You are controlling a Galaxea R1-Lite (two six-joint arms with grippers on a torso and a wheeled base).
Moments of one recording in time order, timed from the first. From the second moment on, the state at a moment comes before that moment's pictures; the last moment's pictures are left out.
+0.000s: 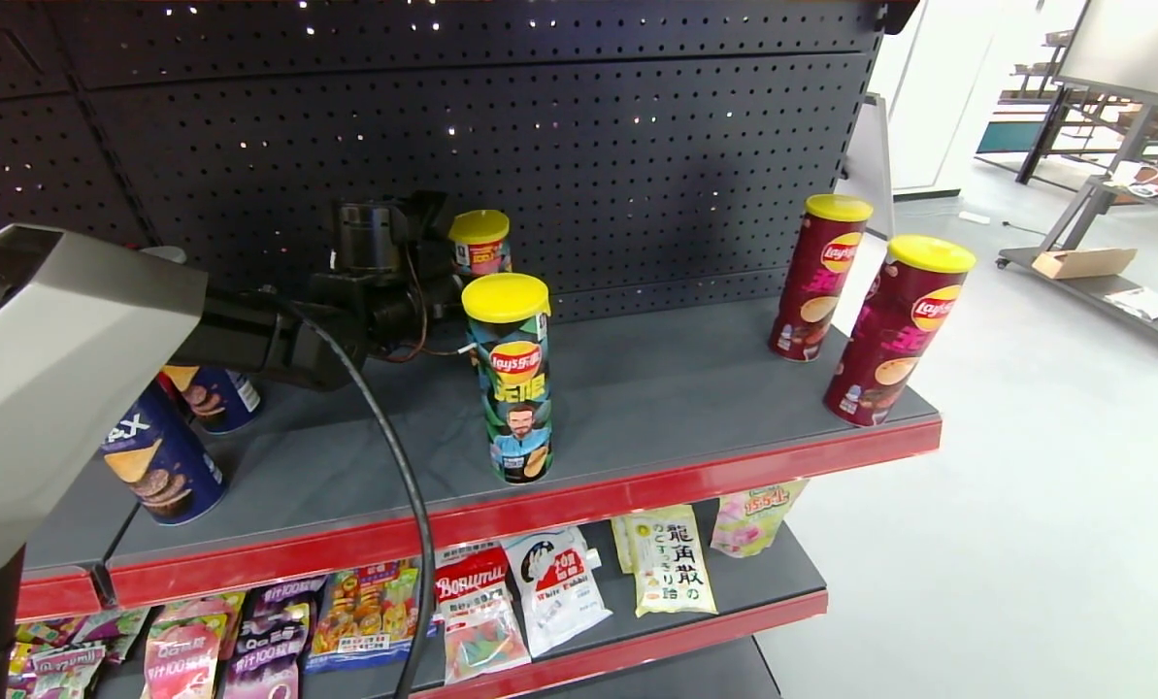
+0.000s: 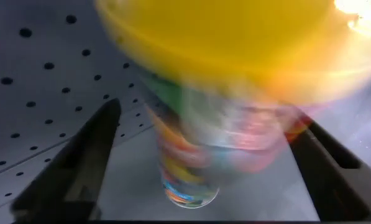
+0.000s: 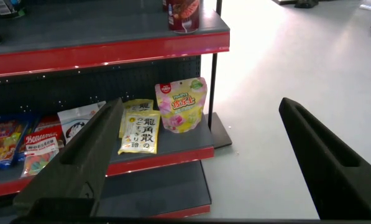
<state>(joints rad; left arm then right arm) -0.31 2.20 -1.49 -0.51 -0.08 0.00 0.00 0.00 0.00 0.00 0.01 0.00</state>
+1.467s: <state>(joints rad) -0.17 2.02 -1.09 -0.55 -0.07 0.17 0.00 0.00 0.00 0.00 0.01 0.00</state>
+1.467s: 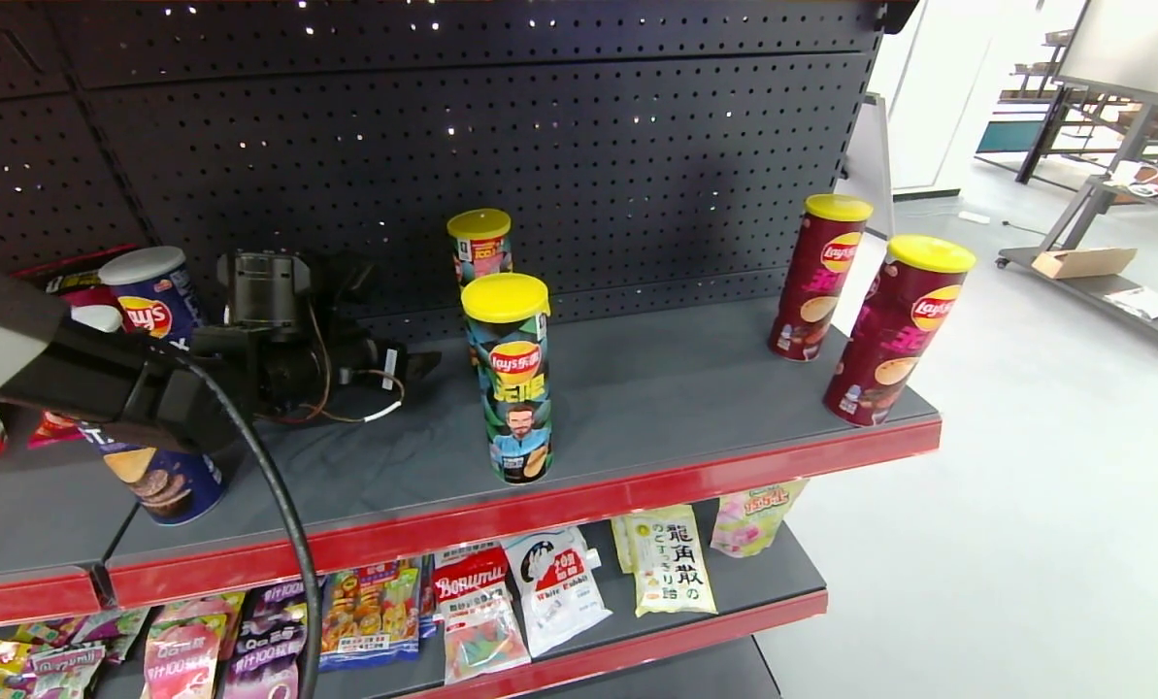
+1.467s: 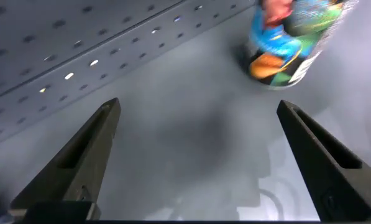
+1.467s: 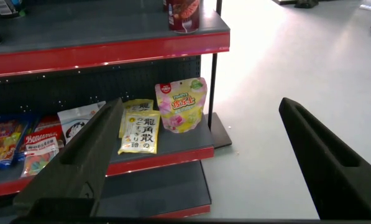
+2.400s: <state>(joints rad) -0.18 2.21 -1.24 -0.61 -0.08 0.17 0.00 0.00 0.00 0.00 0.01 0.00</state>
